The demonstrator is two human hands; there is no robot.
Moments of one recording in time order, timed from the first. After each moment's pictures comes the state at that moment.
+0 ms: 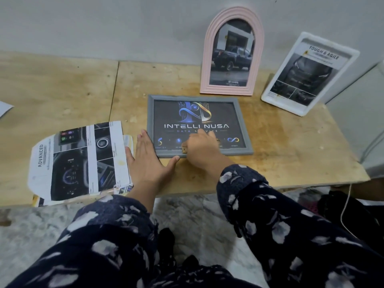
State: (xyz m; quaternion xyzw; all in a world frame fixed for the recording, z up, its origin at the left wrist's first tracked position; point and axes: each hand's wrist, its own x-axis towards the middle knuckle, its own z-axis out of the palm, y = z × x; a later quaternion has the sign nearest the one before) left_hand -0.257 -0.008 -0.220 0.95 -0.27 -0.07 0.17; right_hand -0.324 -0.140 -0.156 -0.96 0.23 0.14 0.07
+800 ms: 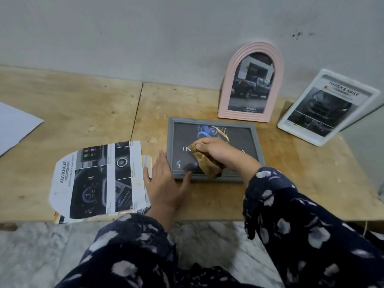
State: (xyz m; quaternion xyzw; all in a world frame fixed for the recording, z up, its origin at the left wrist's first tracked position) left_hand -0.255 -0.009 -0.219 0.93 -0.24 -0.02 0.26; right_hand -0.279 -0.171 -0.120 -0.79 0.33 0.11 0.51
